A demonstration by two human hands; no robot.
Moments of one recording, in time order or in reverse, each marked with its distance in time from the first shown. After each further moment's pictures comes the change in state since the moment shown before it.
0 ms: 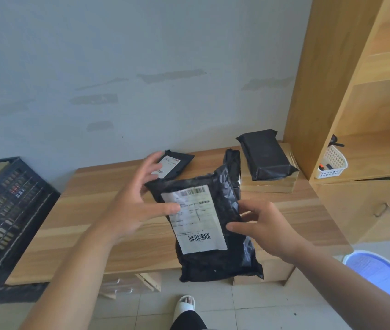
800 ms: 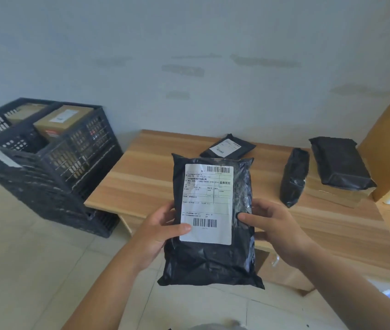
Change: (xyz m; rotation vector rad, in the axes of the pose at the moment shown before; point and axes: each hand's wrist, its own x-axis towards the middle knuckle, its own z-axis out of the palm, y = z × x) left_hand -0.172 -0.101 -0.057 -0.567 0.106 -0.387; right_hand -0.016 -0.053 0.146 0.274 -0.161 0.163
